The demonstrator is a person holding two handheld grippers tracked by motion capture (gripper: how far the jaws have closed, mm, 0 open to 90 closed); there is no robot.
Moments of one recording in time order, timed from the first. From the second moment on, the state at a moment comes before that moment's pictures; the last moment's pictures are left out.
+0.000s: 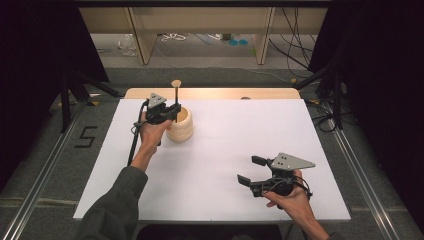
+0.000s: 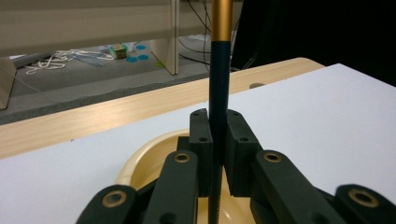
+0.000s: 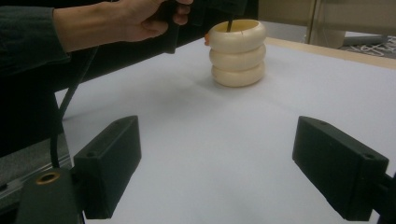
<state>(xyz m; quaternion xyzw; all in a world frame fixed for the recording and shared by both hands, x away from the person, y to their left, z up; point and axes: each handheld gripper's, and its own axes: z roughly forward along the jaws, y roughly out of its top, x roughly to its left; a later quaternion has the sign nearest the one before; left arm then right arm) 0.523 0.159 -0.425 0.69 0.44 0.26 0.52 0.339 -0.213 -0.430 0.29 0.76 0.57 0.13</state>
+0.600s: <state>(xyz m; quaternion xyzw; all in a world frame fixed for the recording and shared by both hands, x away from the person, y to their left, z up) 0.514 0.165 -0.423 0.69 0.47 0.25 0.49 0.339 -0.214 -0.430 0.29 0.76 0.57 0.13</state>
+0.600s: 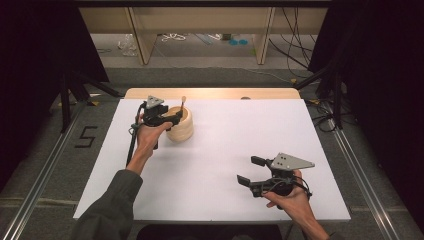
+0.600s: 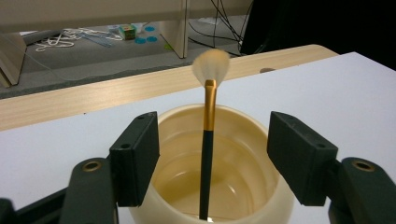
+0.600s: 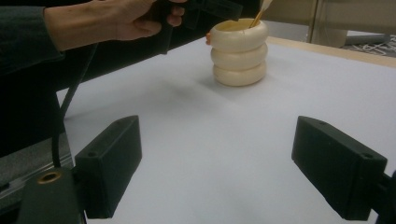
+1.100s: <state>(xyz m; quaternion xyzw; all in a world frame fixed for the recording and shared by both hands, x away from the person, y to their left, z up) 0.489 0.173 -0.406 0.69 0.46 0.23 0.51 0.339 -0.213 -0.430 0.29 0.76 0.57 0.13</state>
